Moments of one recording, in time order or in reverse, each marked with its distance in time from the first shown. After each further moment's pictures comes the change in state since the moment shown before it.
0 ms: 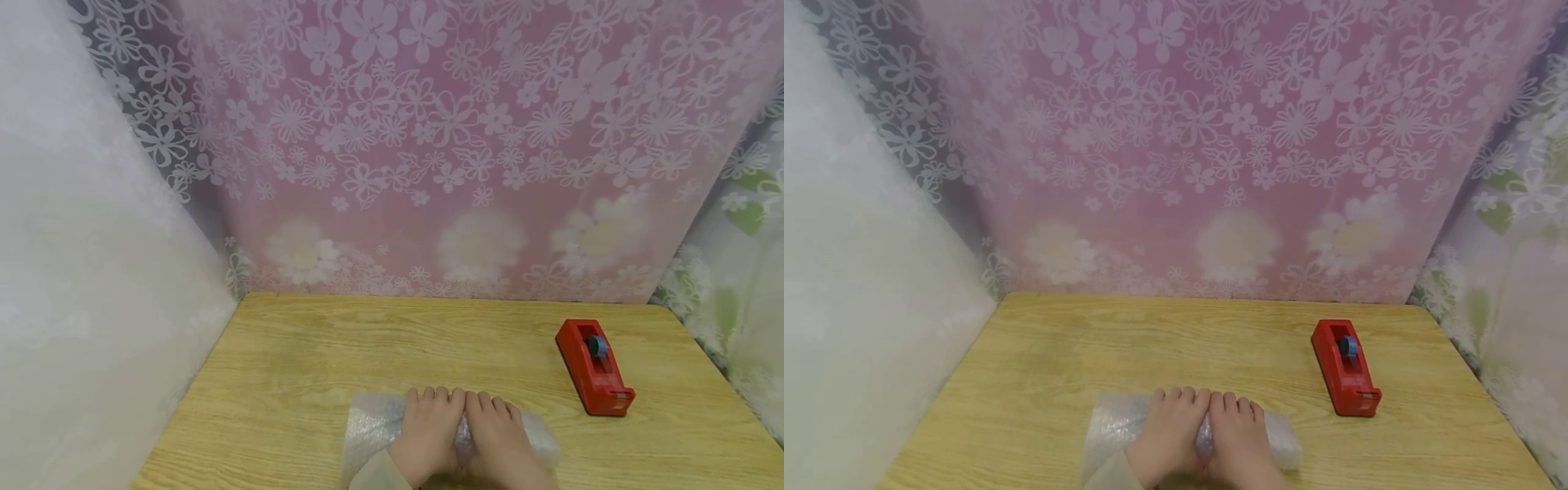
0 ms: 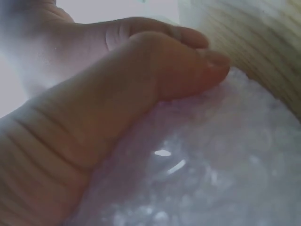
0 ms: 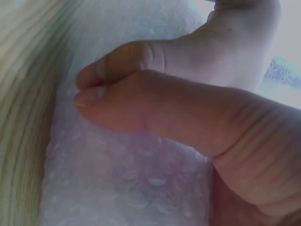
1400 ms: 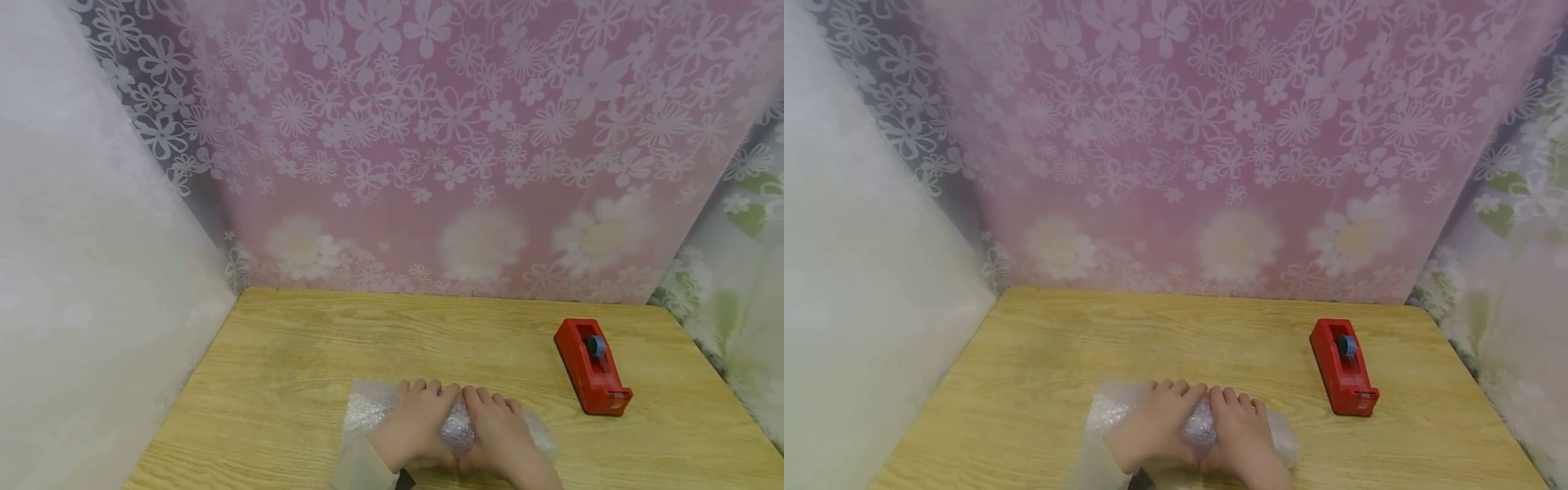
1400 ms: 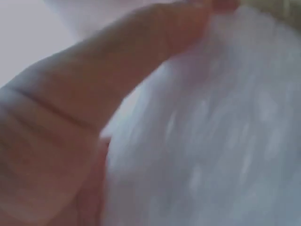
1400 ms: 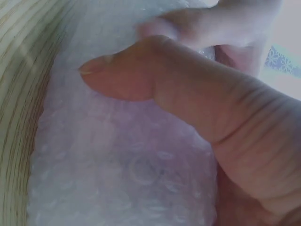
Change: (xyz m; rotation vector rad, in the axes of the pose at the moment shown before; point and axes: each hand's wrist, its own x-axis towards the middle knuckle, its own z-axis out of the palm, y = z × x) left_hand -0.006 -0.025 -0.014 -0.127 -0.060 0.109; right_hand 0.007 0.006 -0.004 0.029 -0.015 0.006
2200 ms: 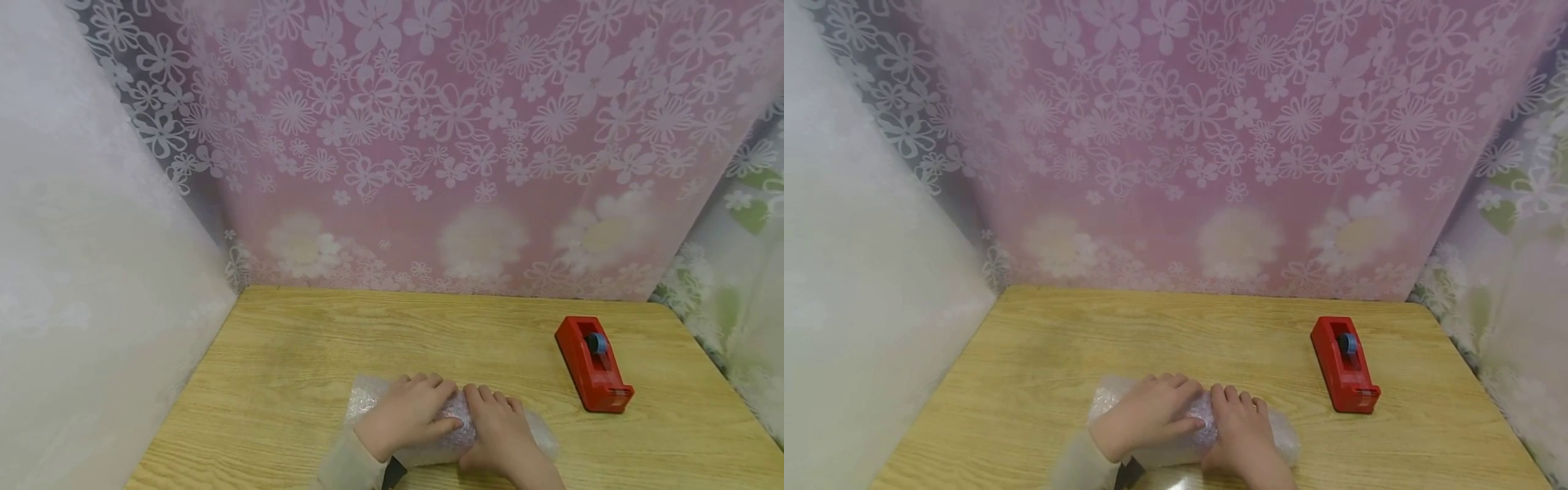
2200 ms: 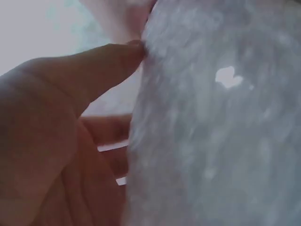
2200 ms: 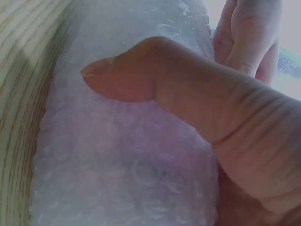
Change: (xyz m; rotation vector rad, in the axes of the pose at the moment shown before) left_hand -0.010 -0.015 -0.023 -0.050 0.079 0.177; right_hand -0.001 0.000 0.000 0.003 0.001 0.007
